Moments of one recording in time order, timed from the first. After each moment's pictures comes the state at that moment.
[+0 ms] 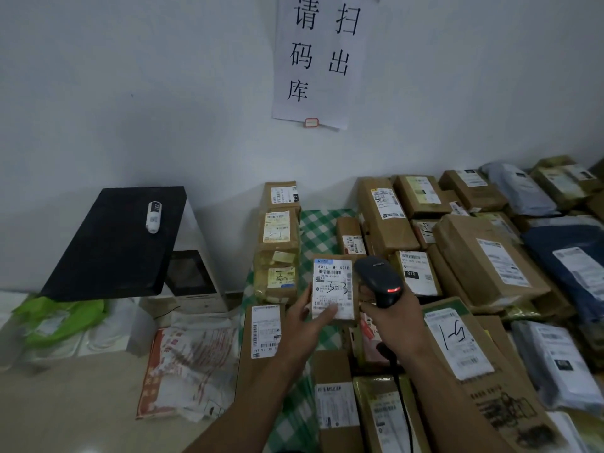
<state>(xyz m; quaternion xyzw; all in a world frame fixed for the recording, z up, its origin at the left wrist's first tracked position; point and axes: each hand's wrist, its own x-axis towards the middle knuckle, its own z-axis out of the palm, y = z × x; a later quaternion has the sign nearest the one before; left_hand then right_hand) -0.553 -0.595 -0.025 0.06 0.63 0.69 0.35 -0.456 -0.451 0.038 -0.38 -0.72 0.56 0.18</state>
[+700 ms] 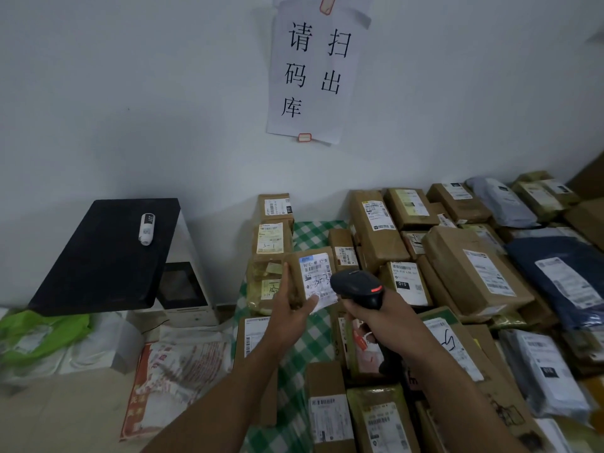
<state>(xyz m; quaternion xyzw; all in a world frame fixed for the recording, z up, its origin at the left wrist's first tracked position) -0.594 -0.587 -0.012 0.15 0.69 0.65 0.28 -0.463 -0.457 0.099 -0.33 -0.76 0.56 0.01</state>
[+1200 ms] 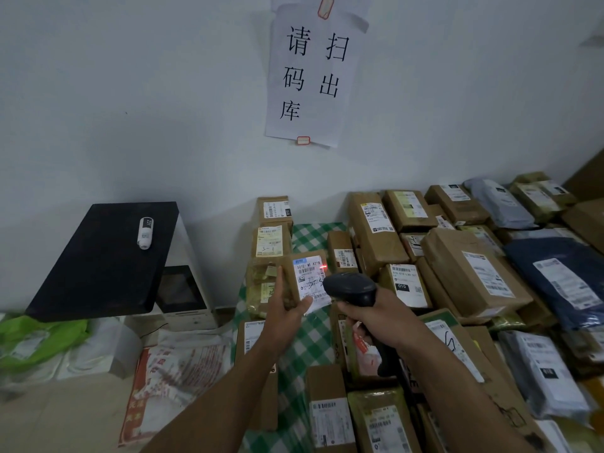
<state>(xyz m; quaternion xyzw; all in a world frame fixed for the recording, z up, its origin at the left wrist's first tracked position) -0.608 -0.588 -0.022 0.11 0.70 0.65 0.28 -0.474 -0.459 0.112 -0.33 -0.74 0.58 -0.04</state>
